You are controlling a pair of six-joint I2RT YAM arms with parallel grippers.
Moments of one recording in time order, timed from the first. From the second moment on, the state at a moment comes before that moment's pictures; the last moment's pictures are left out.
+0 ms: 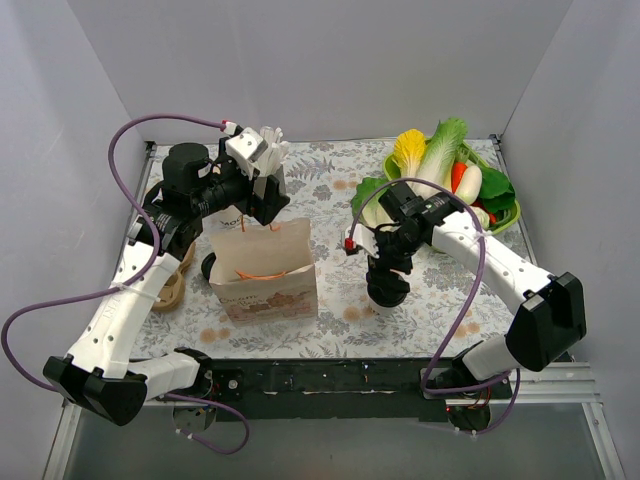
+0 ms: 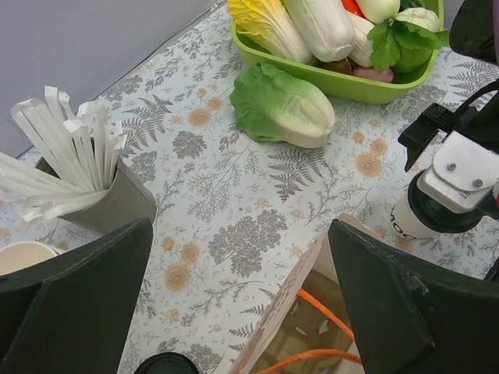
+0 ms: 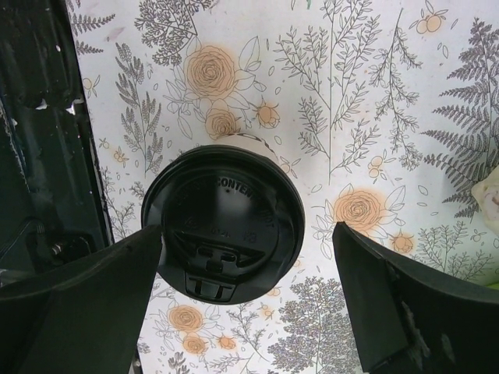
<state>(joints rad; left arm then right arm) -0.39 1.16 1.38 -0.53 0.40 0.15 0.61 1.45 1.26 -1.15 -0.45 -0.93</state>
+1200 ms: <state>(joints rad) -0.39 1.16 1.37 -0.53 0.41 0.15 0.67 1.45 1.26 -1.21 -0.45 -0.97</state>
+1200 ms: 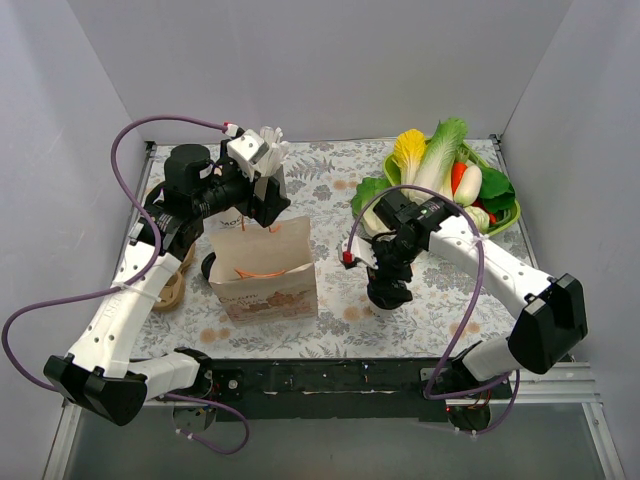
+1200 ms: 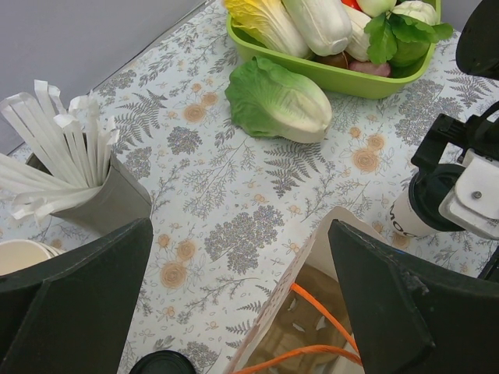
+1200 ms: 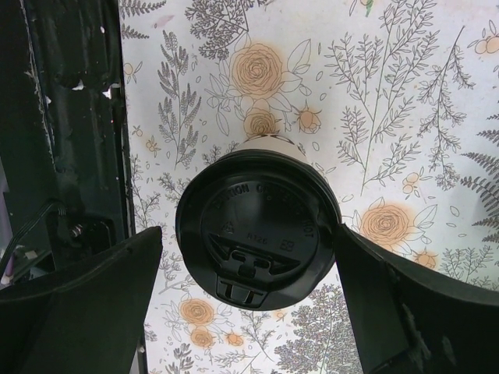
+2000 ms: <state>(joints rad) -0.39 1.16 1.36 -0.53 0.42 0.15 0.71 1.40 1.19 -1.17 -0.39 -1.00</state>
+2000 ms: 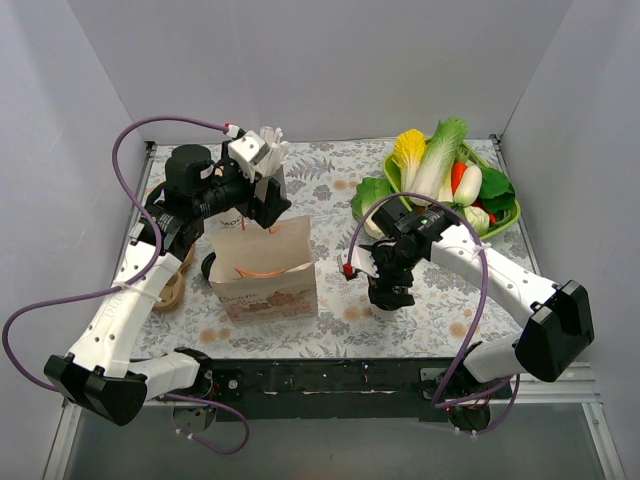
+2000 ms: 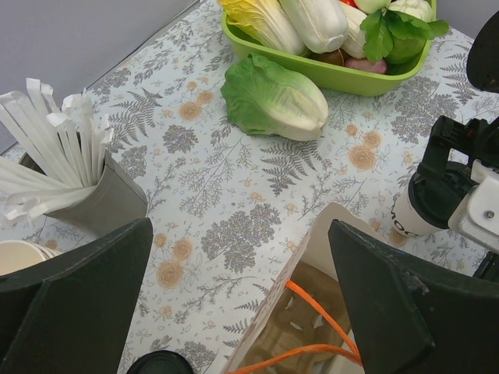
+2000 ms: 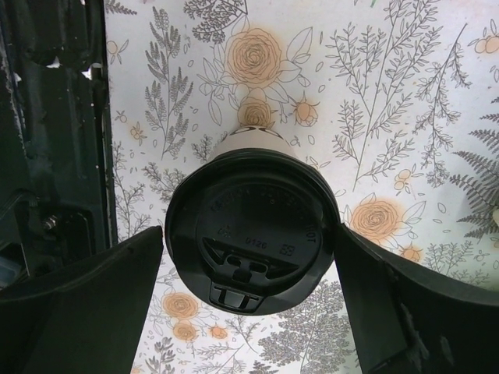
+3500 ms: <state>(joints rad) -0.05 1.18 1.65 -0.97 0.77 0.31 0.68 1.50 1.32 -1.19 -0.39 -0.94</state>
